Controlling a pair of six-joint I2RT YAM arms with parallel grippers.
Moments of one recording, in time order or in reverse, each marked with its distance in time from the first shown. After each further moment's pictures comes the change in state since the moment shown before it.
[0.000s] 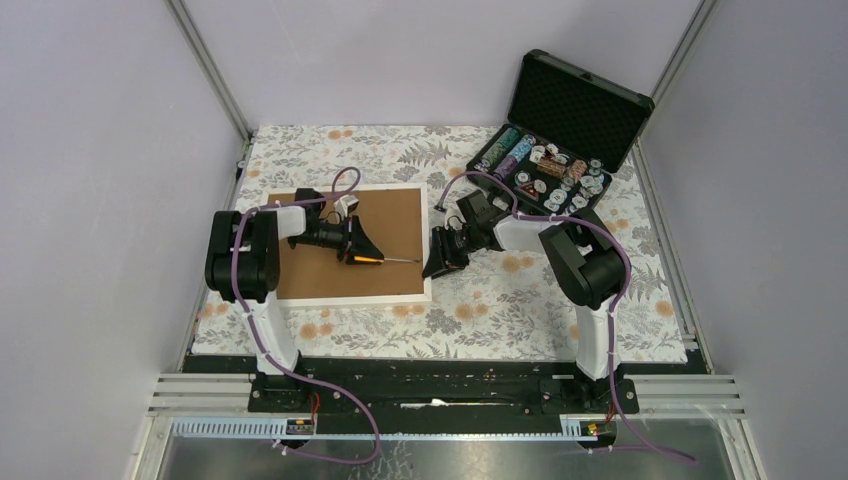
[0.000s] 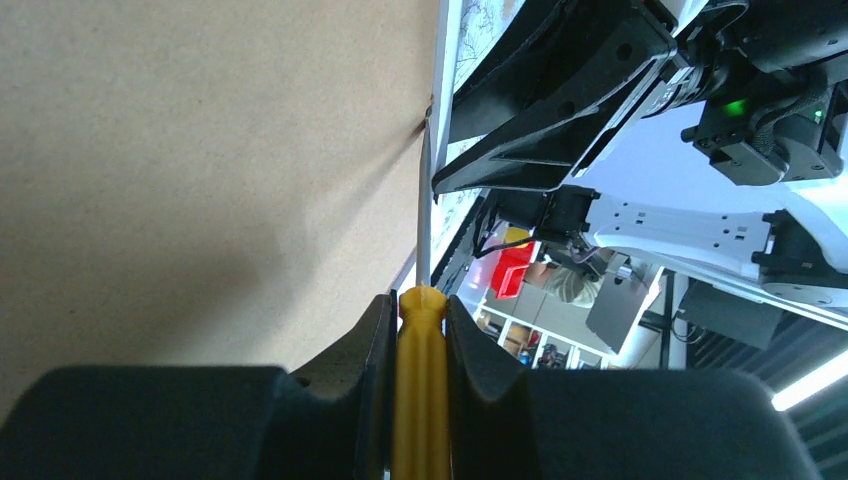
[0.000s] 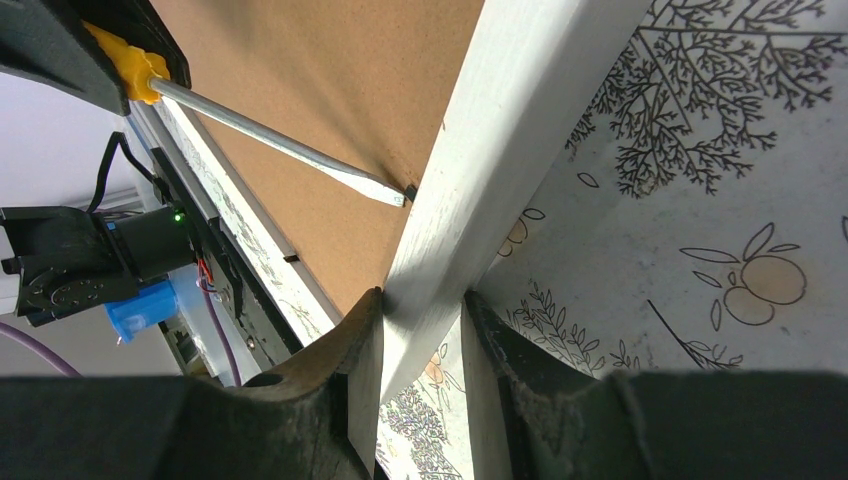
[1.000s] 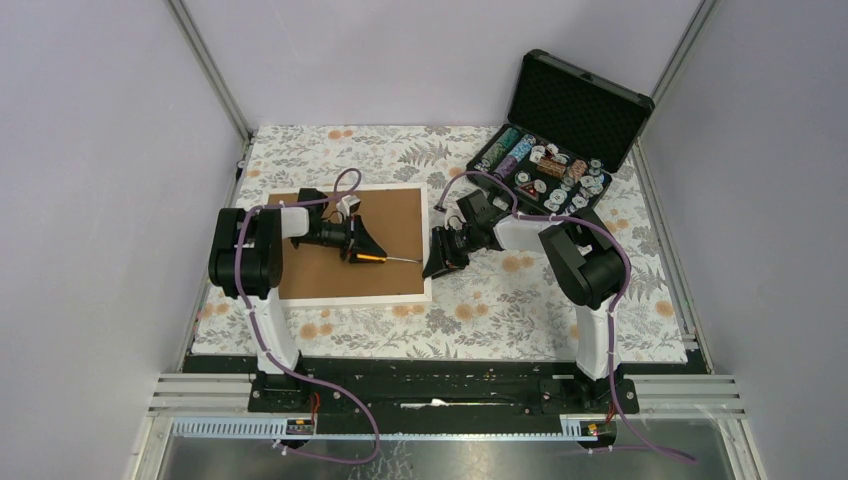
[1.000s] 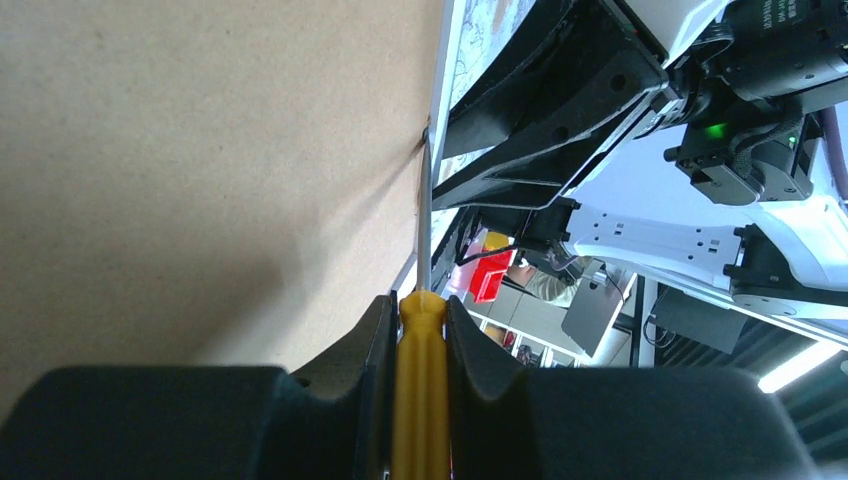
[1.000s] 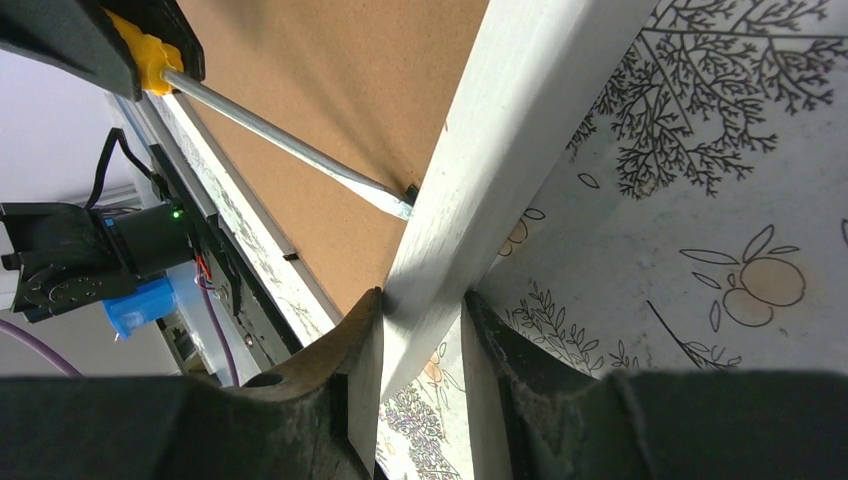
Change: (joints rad) left arm -0.012 0.034 -0.014 0.096 0.027 -0.119; right arm 0.000 0.003 0.003 -0.003 -0.005 -0.008
